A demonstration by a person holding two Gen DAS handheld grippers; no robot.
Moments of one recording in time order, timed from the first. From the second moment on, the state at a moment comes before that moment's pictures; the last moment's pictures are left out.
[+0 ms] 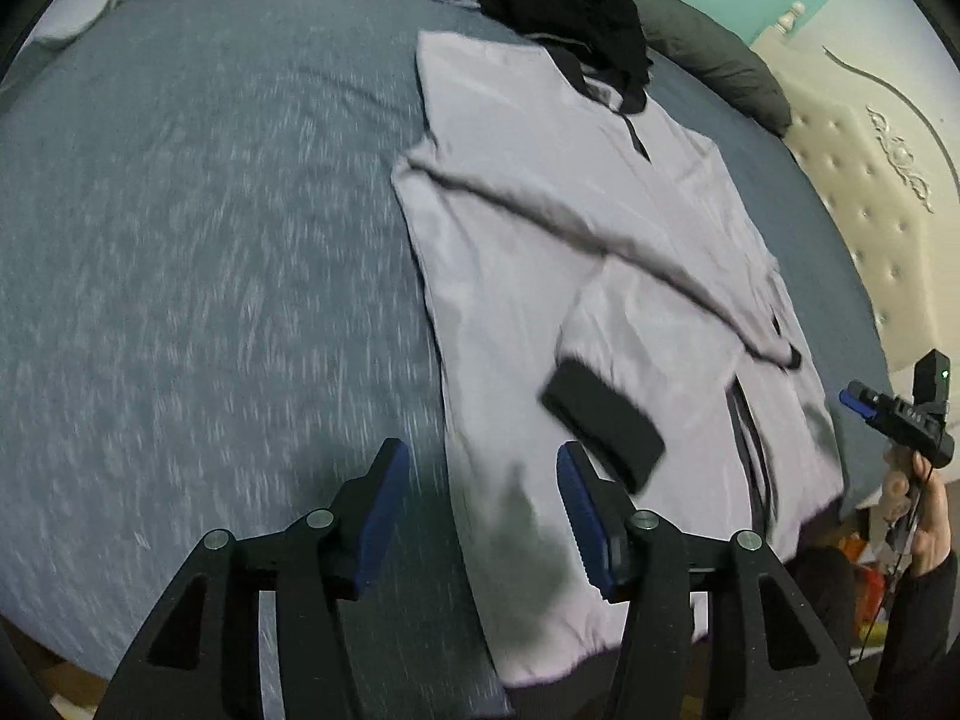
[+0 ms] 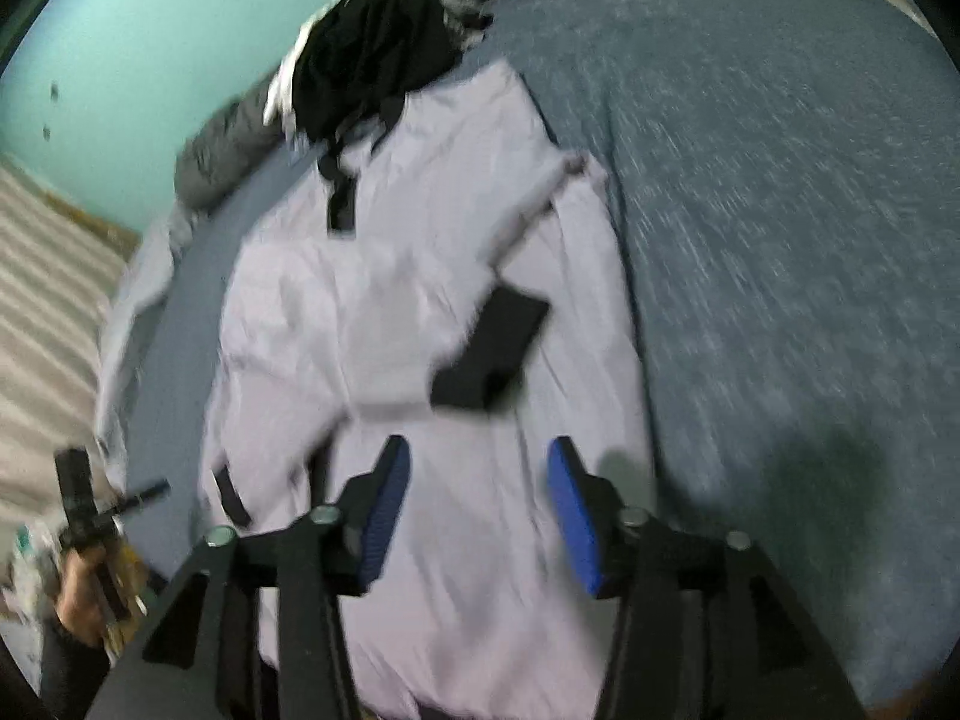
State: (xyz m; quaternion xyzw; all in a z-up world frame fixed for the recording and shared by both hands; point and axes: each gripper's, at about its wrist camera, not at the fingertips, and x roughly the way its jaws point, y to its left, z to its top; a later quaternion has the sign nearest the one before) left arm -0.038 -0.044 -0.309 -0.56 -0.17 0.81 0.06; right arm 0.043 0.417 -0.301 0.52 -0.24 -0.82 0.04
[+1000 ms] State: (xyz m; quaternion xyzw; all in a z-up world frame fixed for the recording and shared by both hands) left arm 0.041 -0.015 -0.365 -0.61 -0.23 0.75 0.12; right arm 0.116 0.398 -0.347 0.60 -0.24 -0.77 0.05
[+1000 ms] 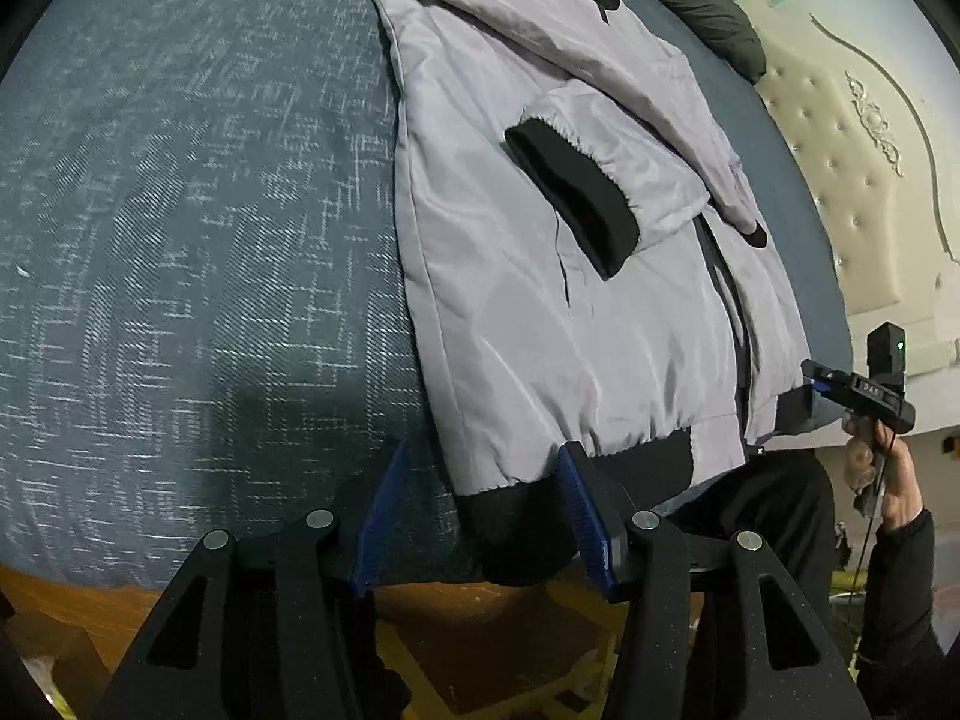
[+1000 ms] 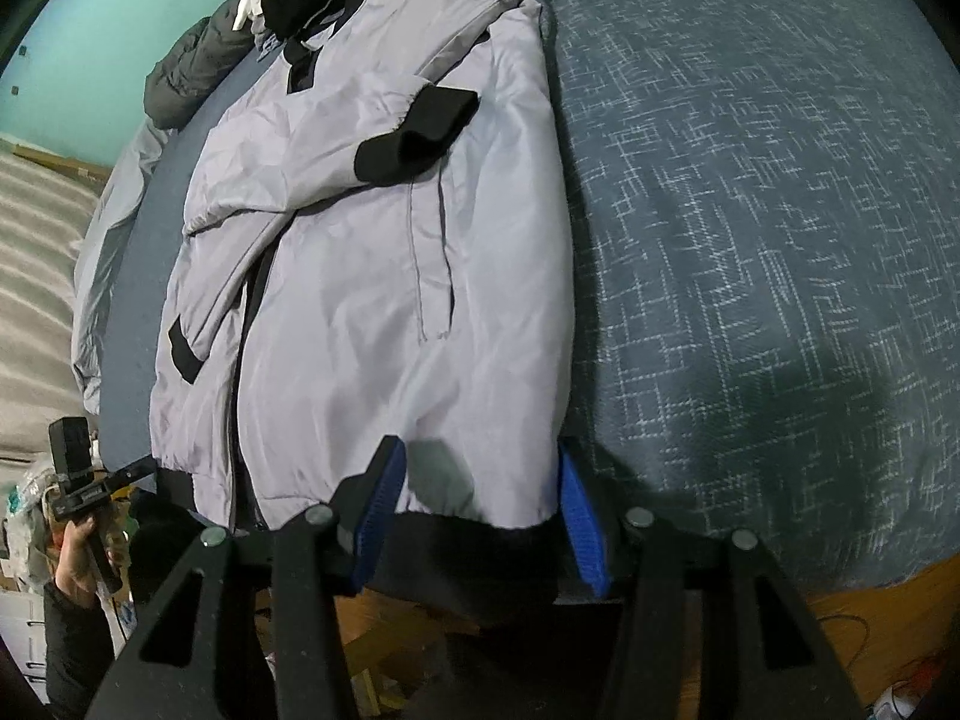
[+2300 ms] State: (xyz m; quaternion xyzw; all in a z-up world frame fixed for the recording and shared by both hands) left arm 0.063 0.003 -0.282 -0.55 -0.19 0.79 0.19; right arm 0.133 0.375 -0.285 0.52 -0.25 -0.81 0.11
